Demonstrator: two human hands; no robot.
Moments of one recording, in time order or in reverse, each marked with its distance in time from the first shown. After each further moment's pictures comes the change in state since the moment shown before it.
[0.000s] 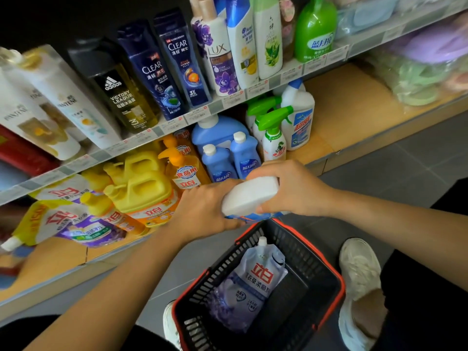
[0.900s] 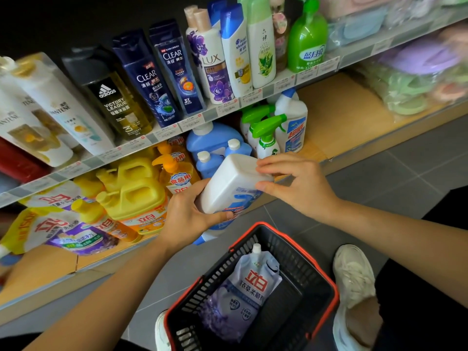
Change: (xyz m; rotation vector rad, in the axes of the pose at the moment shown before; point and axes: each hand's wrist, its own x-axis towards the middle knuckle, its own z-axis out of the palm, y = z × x) left_hand -0.008 -0.005 0.004 -0.584 0.175 -0.275; right_hand -0.008 0.010 -0.010 0.052 0.378 -0.131
